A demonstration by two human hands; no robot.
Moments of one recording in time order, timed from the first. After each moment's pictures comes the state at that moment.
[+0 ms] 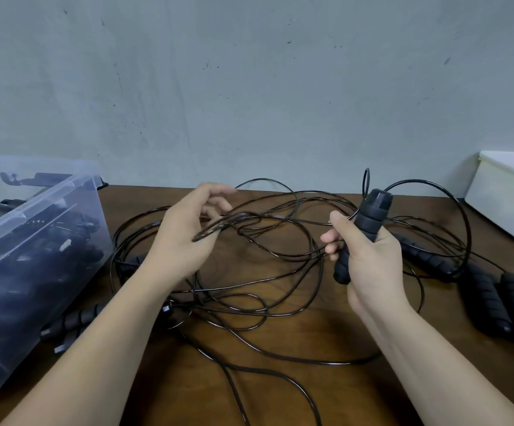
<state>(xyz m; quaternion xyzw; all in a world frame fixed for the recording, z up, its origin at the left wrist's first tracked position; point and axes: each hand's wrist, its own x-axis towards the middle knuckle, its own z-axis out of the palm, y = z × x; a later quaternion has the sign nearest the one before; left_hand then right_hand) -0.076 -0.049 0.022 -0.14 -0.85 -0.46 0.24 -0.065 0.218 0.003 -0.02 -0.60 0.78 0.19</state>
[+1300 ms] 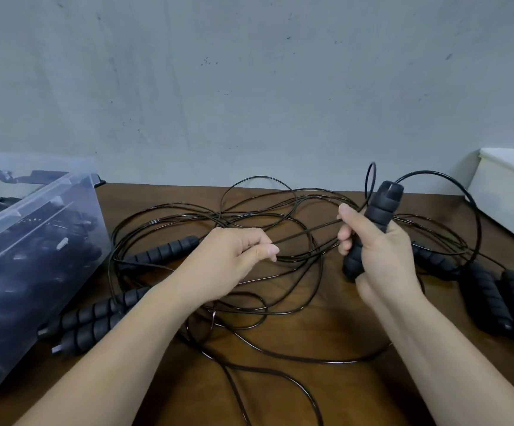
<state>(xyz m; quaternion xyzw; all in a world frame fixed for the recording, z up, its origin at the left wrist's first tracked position) -0.060 -0.014 0.012 -0.20 -0.89 -0.41 0.04 -0.071 0.232 0.010 -0.02 -0.58 0.80 0.16</state>
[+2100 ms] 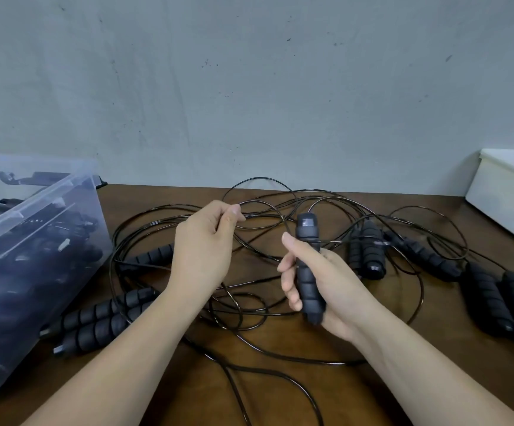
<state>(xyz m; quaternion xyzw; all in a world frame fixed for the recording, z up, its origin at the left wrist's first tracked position) -0.066 -0.013 0.008 -0.02 -0.82 -0.50 0.27 -0.044 0.191 0.000 0.06 -0.62 0.77 -0.16</state>
